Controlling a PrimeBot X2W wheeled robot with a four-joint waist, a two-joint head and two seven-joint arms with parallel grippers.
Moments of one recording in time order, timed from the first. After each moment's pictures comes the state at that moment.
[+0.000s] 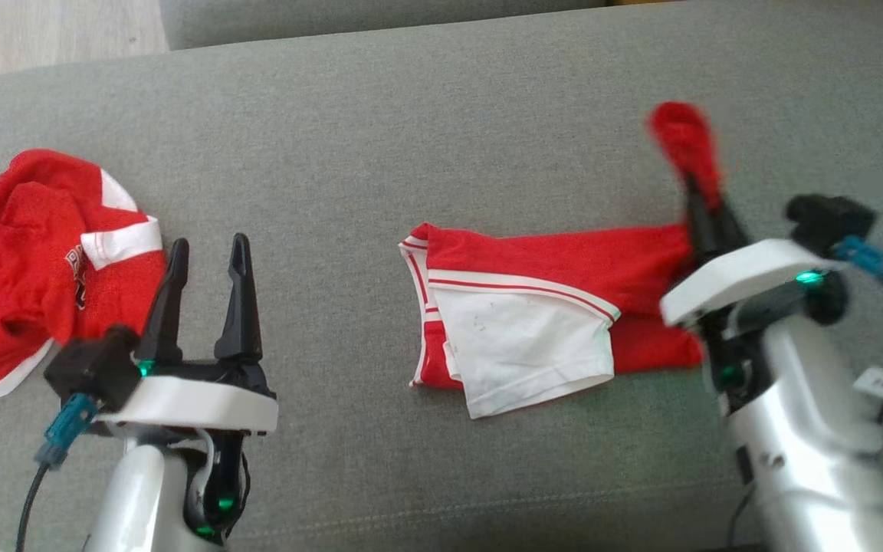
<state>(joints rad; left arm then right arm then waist) -0.13 0.04 -0.12 0.11 -0.33 -0.06 -0.26 -0.49 -0.06 0.07 0.59 0.40 0.12 -0.06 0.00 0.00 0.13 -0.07</state>
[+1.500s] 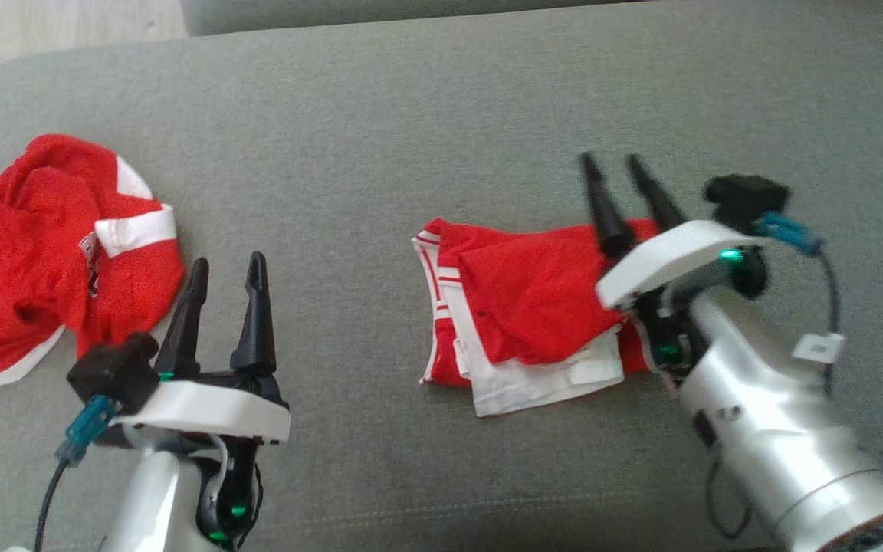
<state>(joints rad) -0.13 0.04 -0.16 0.18 -0.37 -0.05 -0.26 -0.70 -0.08 0.55 0.87 0.80 0.12 -0.25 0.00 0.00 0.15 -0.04</state>
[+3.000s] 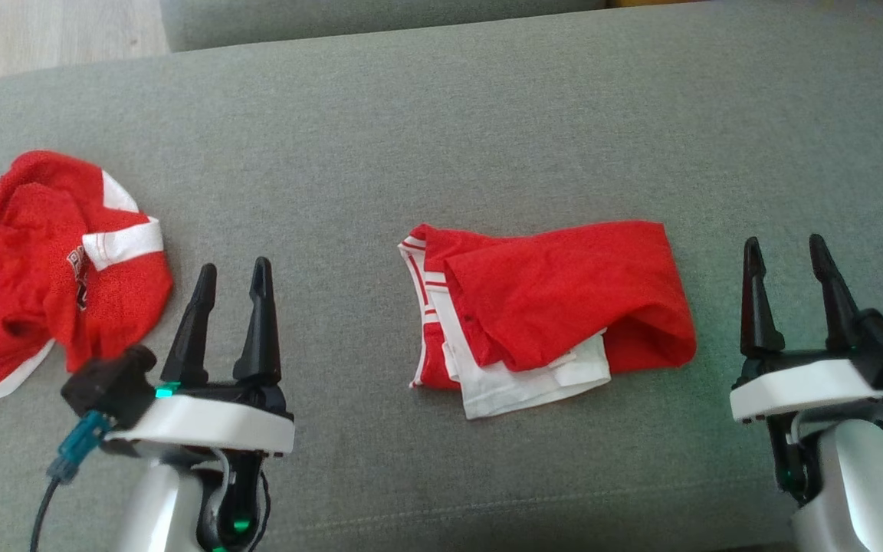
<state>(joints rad) -0.09 0.04 -0.17 0.11 -0.44 -0.06 -0.26 -0.18 -0.08 -0.06 0.31 0.09 0.12 -0.25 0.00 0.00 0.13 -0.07</state>
